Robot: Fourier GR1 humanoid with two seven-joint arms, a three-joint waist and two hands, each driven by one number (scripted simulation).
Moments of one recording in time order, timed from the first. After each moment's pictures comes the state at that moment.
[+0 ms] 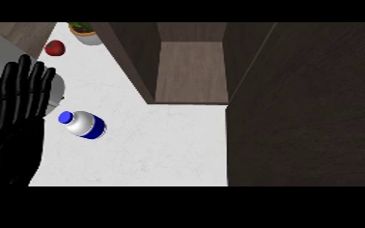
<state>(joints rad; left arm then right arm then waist) -0.01 0.08 0.01 -2.10 0.00 0.01 0.02 0.04 -0.14 -0.03 -2.10 0.00 -0.01 -0.03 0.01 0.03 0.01</state>
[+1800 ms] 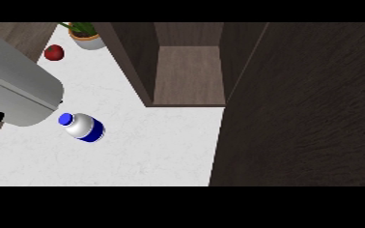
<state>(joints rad) 0.24 0.21 0.41 -2.08 0.50 -0.35 0.21 0.18 -0.04 0.43 -2.47 0.06 -0.01 0.34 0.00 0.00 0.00</state>
